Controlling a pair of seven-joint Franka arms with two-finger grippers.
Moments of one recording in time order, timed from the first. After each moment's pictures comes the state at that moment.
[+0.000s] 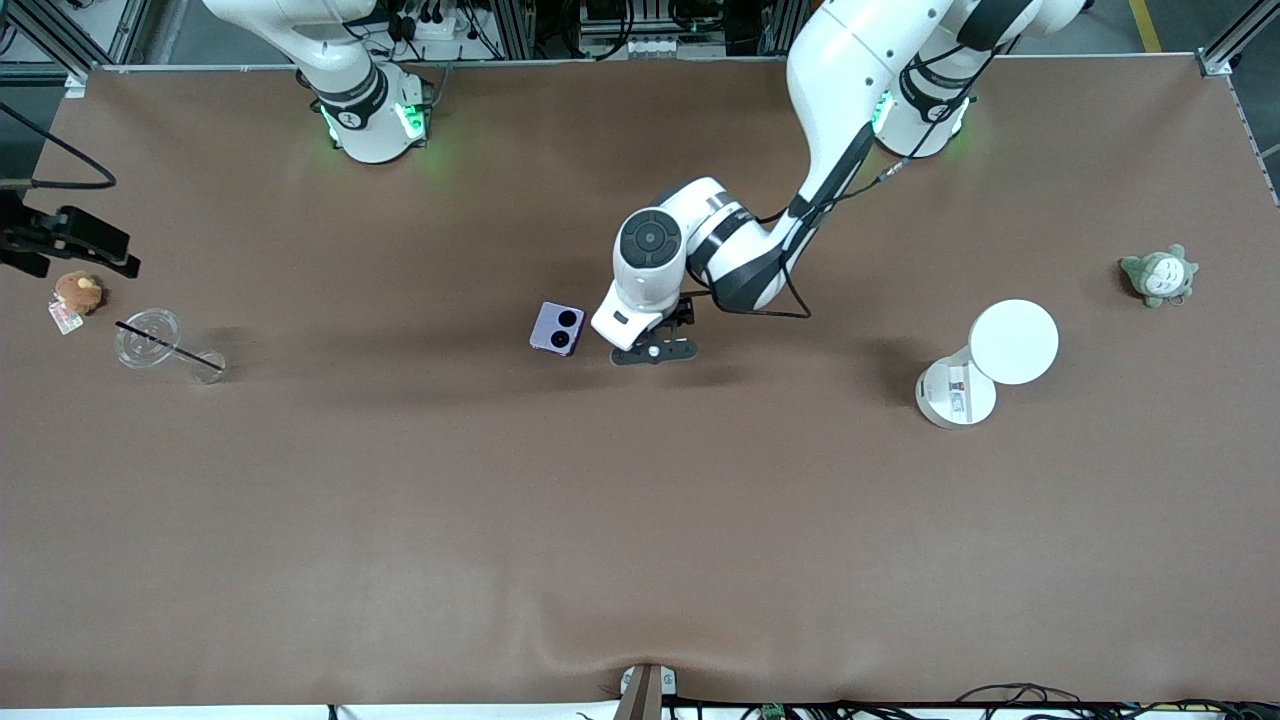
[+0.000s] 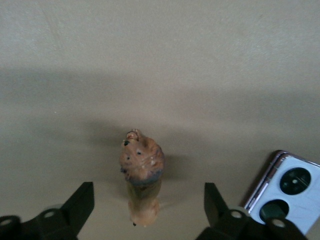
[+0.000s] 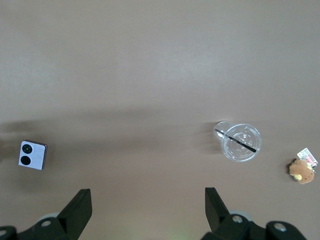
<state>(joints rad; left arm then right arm) -0.66 0.73 -0.22 -1.57 0.07 2.25 -0.99 0.05 0.04 -0.09 -1.49 0.00 1.48 -0.05</state>
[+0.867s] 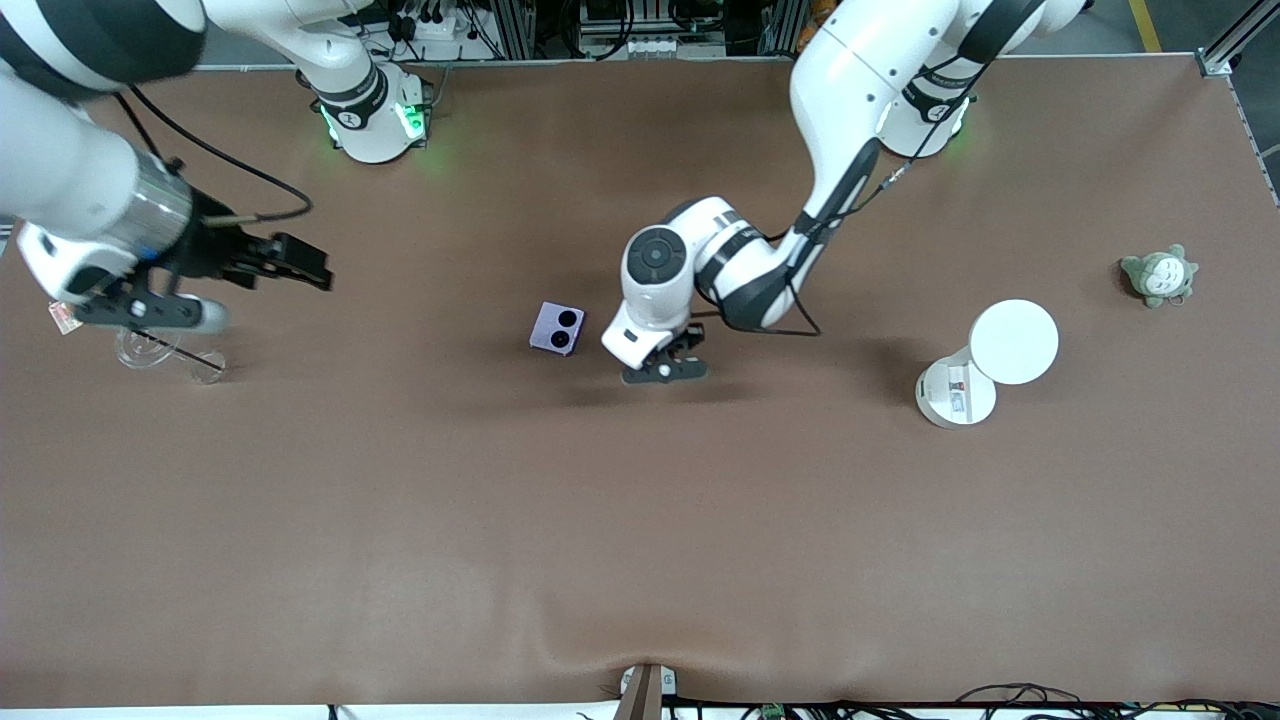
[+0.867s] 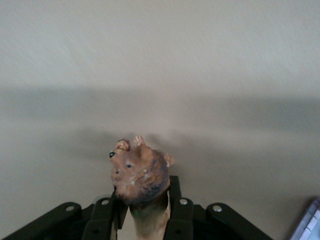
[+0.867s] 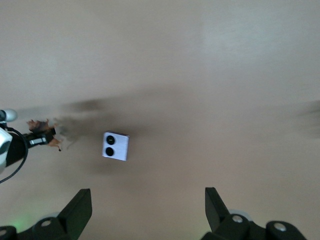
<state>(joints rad) -0.61 0.73 -0.19 -1.54 0.19 2.22 -0.92 0.28 0.14 -0.08 -1.51 0.22 1.54 0.30</state>
